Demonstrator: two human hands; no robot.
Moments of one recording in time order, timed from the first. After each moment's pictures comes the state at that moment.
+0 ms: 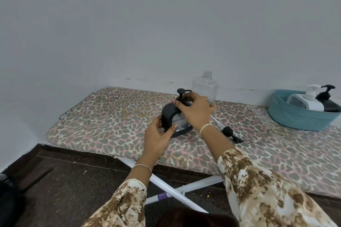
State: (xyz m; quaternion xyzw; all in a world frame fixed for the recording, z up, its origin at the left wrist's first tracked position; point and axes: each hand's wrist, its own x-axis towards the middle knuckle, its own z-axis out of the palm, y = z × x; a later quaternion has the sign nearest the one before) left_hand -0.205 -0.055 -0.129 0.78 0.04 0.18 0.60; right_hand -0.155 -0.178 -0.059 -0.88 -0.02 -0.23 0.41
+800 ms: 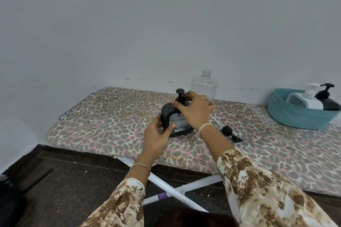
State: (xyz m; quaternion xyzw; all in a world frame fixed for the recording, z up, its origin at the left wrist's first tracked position) left_hand -0.200 -0.052 -0.131 0.78 0.03 0.16 0.60; right_hand -0.157 -0.178 -0.057 -0.90 -0.02 -0.23 0.38
